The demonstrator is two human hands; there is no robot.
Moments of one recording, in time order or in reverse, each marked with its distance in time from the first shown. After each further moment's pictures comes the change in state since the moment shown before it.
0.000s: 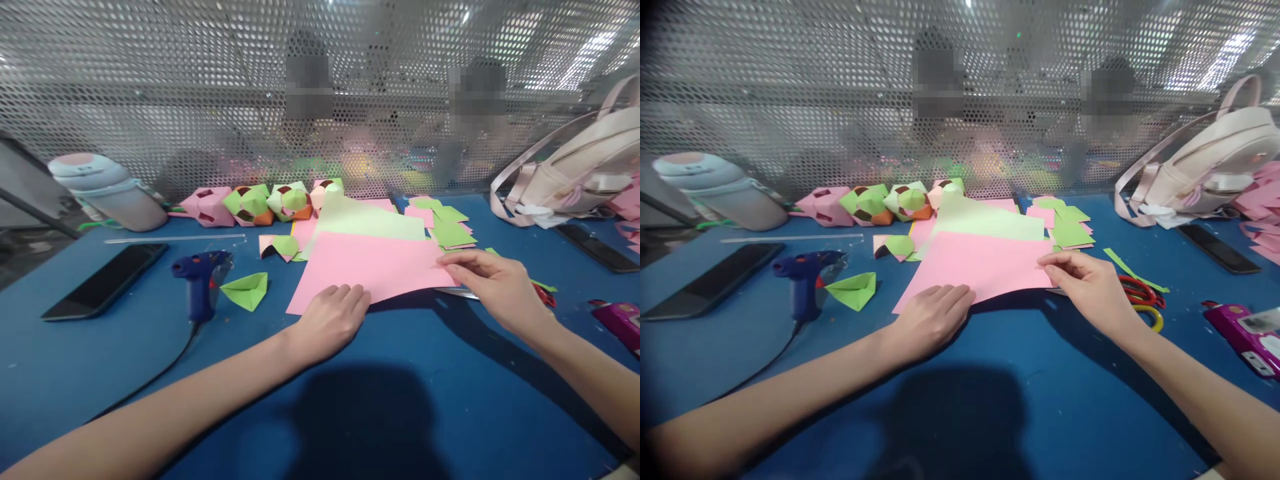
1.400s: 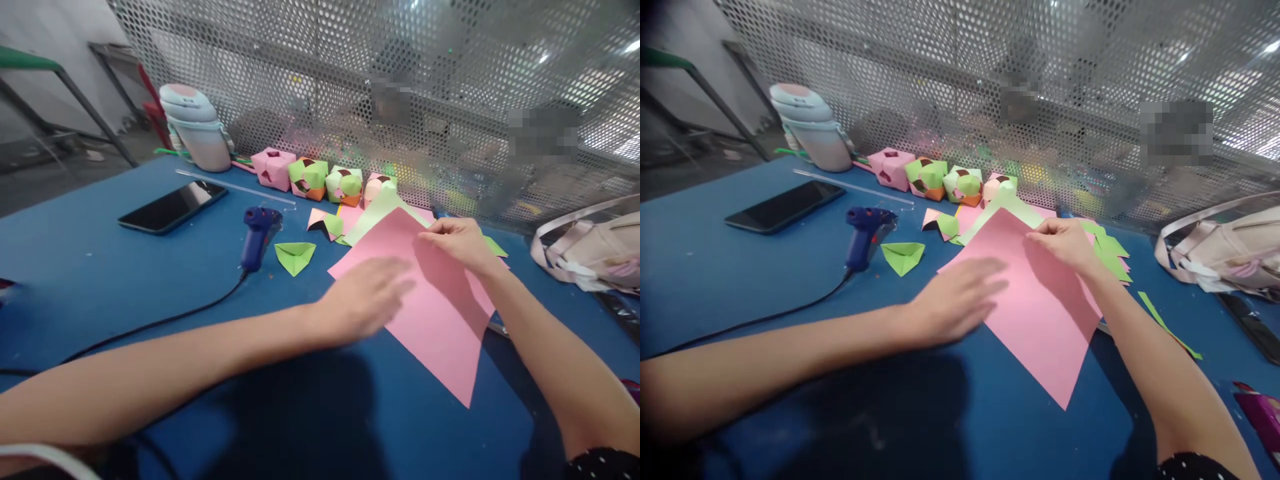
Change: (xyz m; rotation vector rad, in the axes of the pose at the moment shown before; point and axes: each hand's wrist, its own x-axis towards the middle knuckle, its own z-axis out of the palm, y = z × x) left_hand -0.023 -0.012 -0.019 -0.354 0.414 -0.170; right_hand 0.125 -0.024 0.089 -0.049 -0.291 -0.171
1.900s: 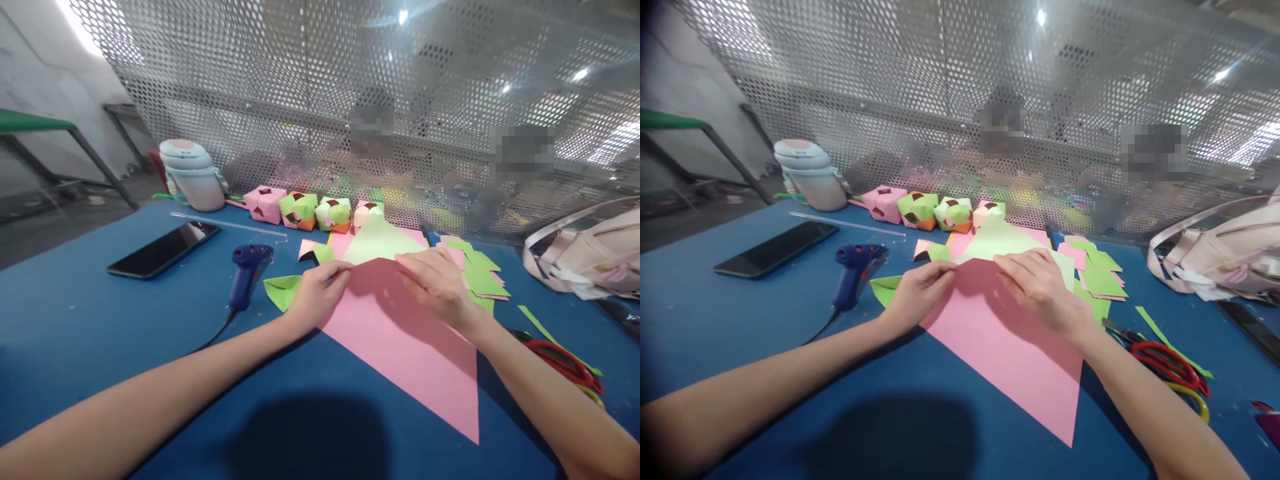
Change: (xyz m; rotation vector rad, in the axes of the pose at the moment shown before) left_hand -0.001 -0.057 0.008 -0.372 0.253 -0.731; right_hand -0.037 -0.018 0.019 -0.462 0.181 -0.723
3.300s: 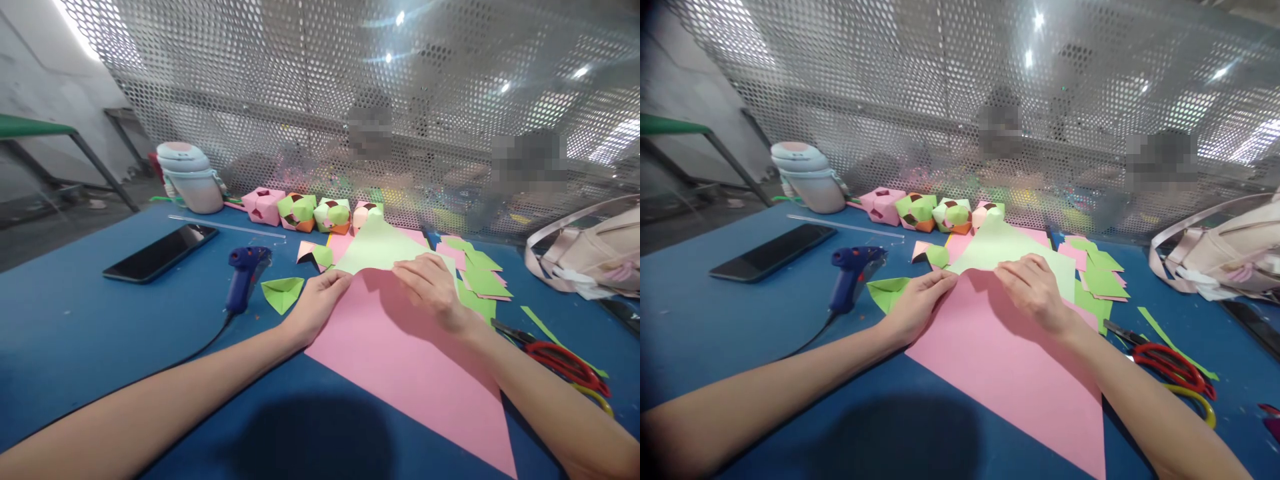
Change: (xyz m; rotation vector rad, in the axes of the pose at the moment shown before) left_hand -0.010 -0.001 0.009 -0.613 -0.136 -0.496; right_hand -0.012 0.009 0.027 -0.040 0.179 -0.148
